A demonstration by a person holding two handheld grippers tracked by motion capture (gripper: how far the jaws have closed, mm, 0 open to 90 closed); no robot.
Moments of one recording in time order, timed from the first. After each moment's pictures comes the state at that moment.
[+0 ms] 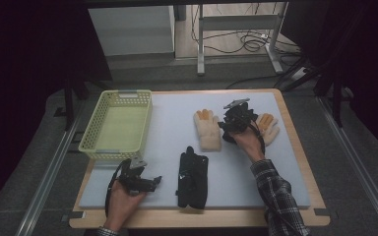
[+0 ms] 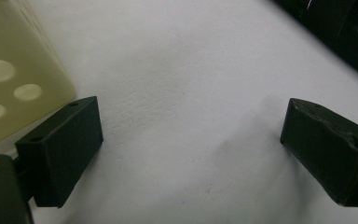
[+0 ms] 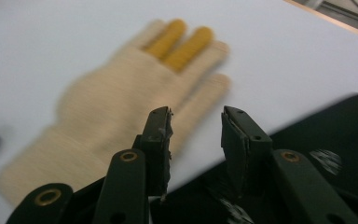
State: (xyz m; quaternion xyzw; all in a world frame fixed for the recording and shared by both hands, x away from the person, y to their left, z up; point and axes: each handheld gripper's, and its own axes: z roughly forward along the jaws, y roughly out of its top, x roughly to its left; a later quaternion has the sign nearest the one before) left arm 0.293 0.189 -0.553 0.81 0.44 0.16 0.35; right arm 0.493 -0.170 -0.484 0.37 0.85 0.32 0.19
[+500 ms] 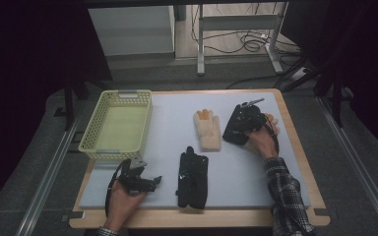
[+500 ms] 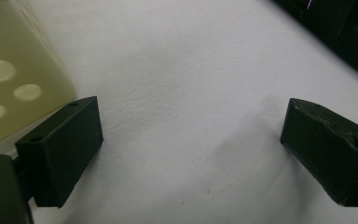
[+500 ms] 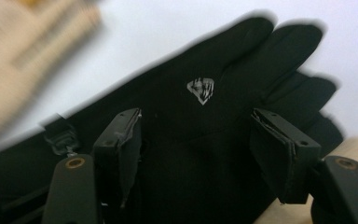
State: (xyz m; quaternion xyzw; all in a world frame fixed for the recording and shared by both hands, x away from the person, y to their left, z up) left arm 0.293 0.189 -0.553 0.81 0.44 0.16 0.35; right arm 0.521 -0.221 -0.512 0.44 0.83 0.27 0.20
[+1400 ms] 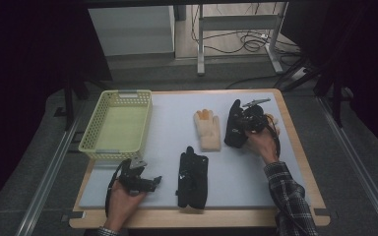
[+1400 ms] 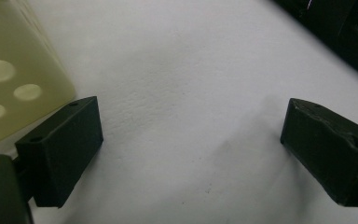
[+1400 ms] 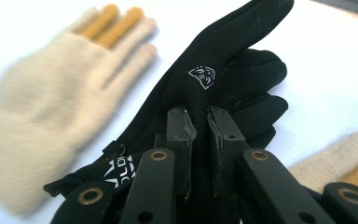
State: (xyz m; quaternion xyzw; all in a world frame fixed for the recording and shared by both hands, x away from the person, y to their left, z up) left arm 0.293 0.189 -0.553 0.81 0.44 0.16 0.35; right arm 0.482 -0.214 -0.471 0.43 0.82 0.33 0.19
